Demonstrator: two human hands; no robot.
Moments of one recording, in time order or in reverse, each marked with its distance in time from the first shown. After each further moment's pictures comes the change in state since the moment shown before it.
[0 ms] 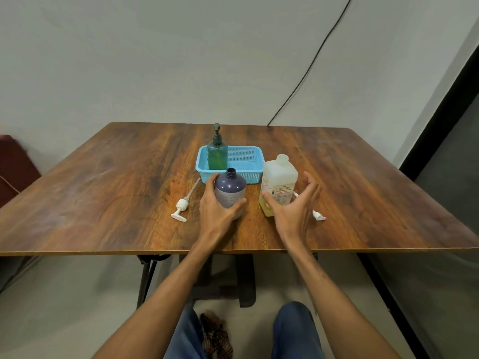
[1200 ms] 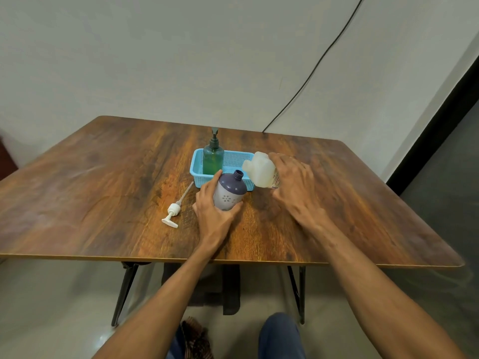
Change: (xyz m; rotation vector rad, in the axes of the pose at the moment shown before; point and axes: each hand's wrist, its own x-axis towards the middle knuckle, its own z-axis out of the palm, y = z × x) left_hand 0.016 -0.019 0.026 -0.040 0.172 0.099; right_hand 0.084 -0.046 -0.003 -0.799 -0.409 -0.585
